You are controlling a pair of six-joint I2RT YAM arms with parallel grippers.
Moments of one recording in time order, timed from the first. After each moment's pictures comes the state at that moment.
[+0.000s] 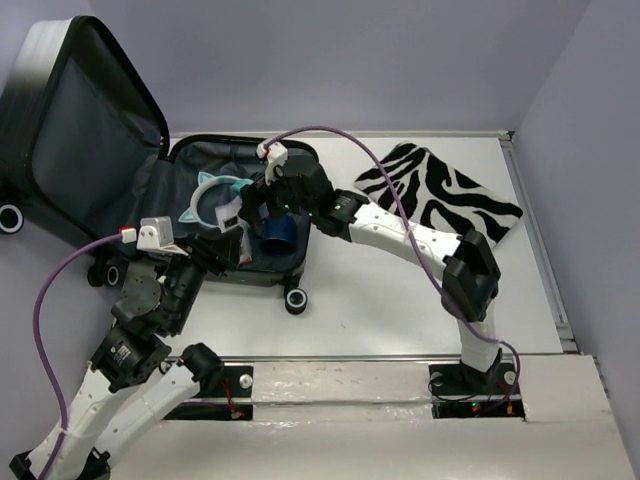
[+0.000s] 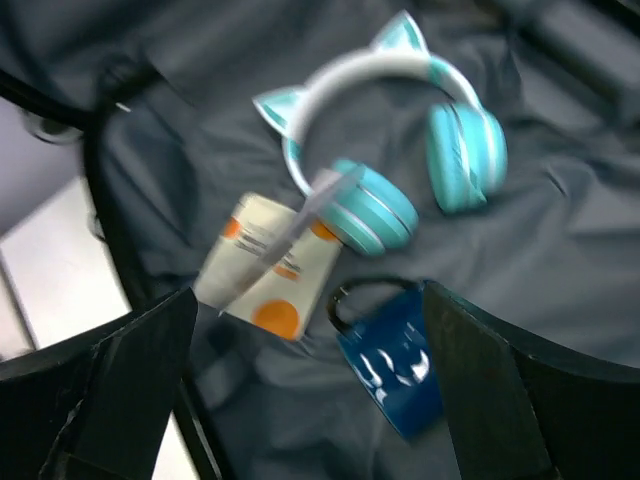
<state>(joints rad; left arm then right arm) -0.70 0.36 0.79 -0.34 -0.41 -0.46 0.93 1.97 1.79 -0.08 -0.06 0.19</state>
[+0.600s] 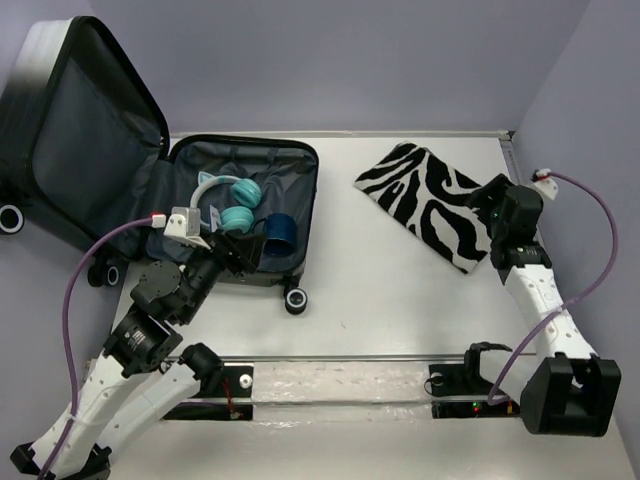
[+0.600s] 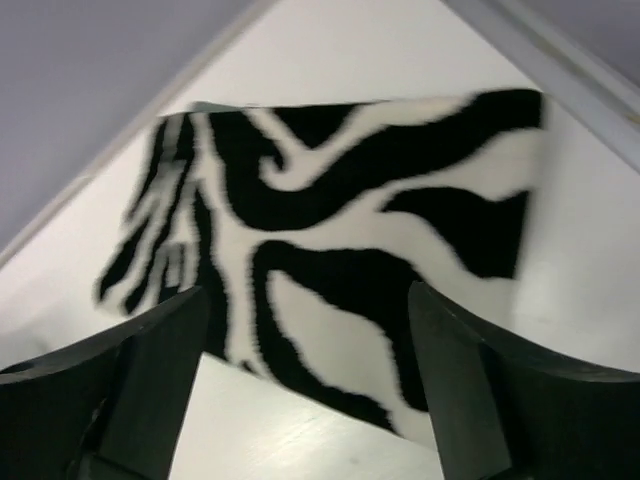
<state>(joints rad) -0.68 0.46 0.78 -0.33 -0.24 -0.47 -0.02 1.04 0.77 -0.04 0.22 0.58</state>
